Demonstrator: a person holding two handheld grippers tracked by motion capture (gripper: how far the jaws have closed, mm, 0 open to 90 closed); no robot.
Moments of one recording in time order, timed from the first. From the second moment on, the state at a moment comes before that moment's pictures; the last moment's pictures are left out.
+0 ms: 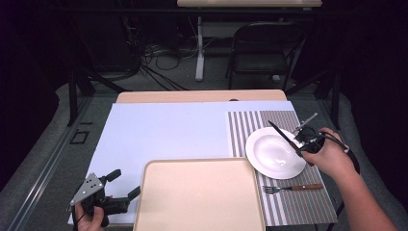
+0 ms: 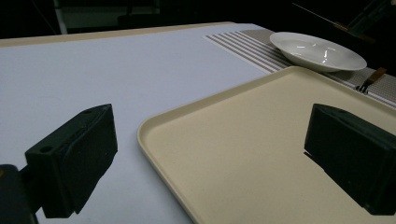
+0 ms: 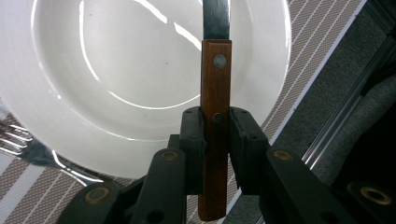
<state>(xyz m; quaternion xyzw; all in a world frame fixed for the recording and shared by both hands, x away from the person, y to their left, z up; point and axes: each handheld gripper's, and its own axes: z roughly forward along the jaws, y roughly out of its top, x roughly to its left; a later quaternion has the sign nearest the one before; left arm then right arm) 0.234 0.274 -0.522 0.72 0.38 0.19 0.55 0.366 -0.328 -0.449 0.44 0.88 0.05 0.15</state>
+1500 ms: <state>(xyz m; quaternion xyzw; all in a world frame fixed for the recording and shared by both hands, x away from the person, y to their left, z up) 0.234 0.268 -0.517 0.73 0.37 0.21 0.54 0.262 -0.219 -0.474 0.37 0.90 0.18 0.11</state>
